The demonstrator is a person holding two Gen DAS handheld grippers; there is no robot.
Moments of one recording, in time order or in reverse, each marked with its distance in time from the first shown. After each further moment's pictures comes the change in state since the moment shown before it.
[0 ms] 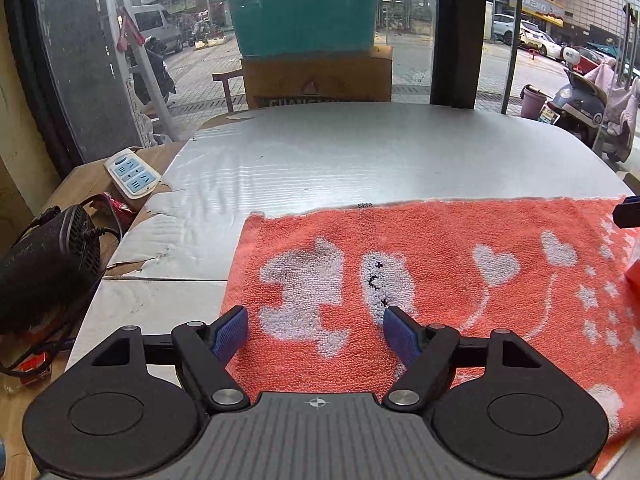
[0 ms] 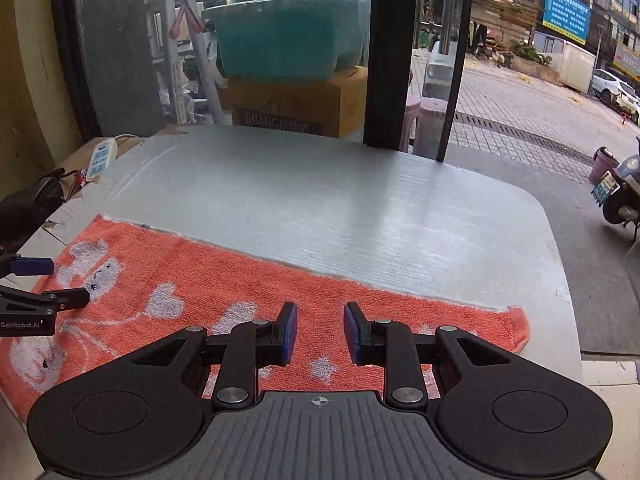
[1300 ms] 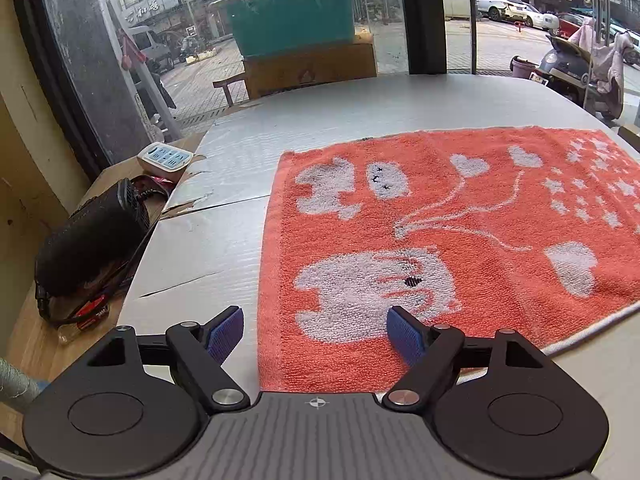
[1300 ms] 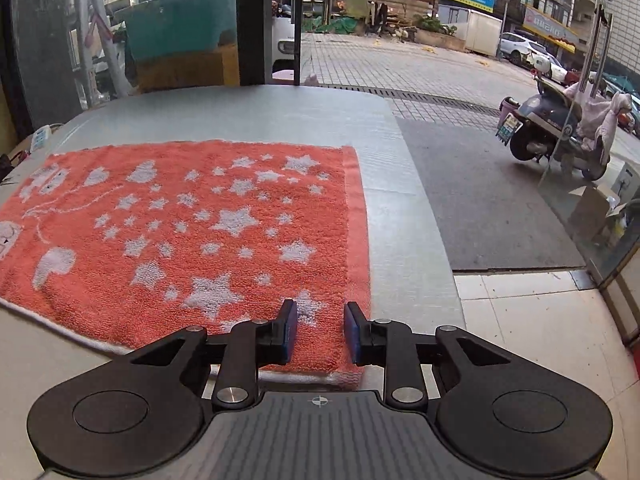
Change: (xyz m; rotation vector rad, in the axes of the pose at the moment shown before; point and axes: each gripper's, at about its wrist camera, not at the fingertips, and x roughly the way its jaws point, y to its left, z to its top) left arm -0.060 0.007 -0.062 0.115 0.027 0.028; right arm -0.102 -0.050 -0.143 0.154 -0.017 -0.292
